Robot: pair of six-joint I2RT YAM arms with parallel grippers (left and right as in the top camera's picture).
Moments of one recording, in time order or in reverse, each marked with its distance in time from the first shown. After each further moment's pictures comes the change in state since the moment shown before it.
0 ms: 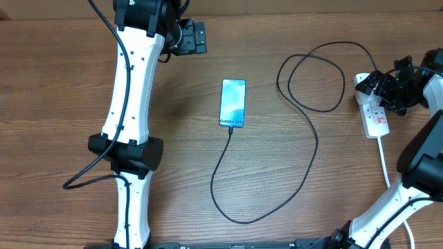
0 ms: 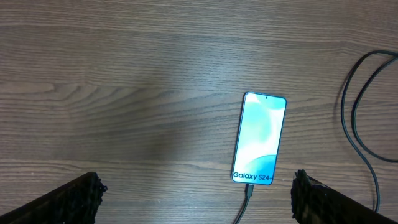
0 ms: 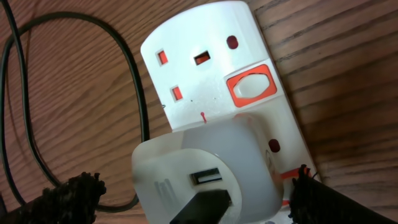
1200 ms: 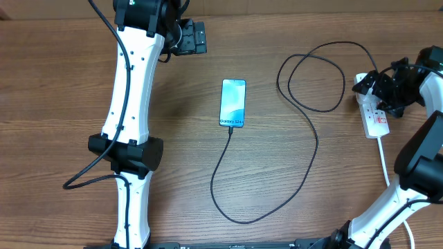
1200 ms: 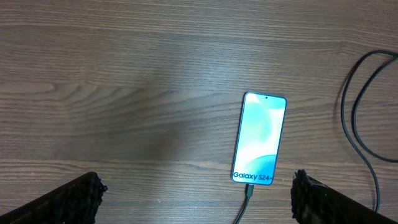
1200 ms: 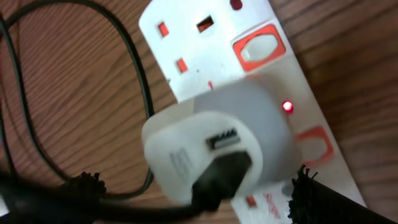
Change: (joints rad) left arm 0.000 0.000 0.000 0.000 0.000 0.000; right arm 0.026 -0.040 -0.006 -0.054 0.053 0.087
